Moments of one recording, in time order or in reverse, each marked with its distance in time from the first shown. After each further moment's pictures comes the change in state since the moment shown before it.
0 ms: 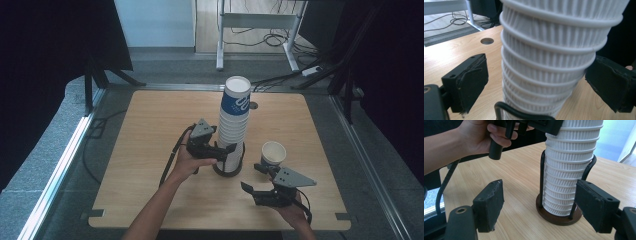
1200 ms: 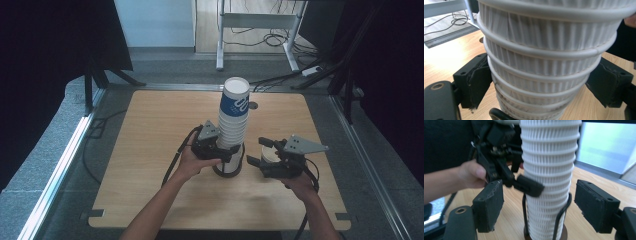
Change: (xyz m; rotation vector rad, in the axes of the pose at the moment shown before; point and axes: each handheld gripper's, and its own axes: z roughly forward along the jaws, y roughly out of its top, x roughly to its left) left arm -0.008 0.000 0.011 0.034 0.013 0.063; right arm -0.045 0.070 0.001 -0.029 0.071 0.009
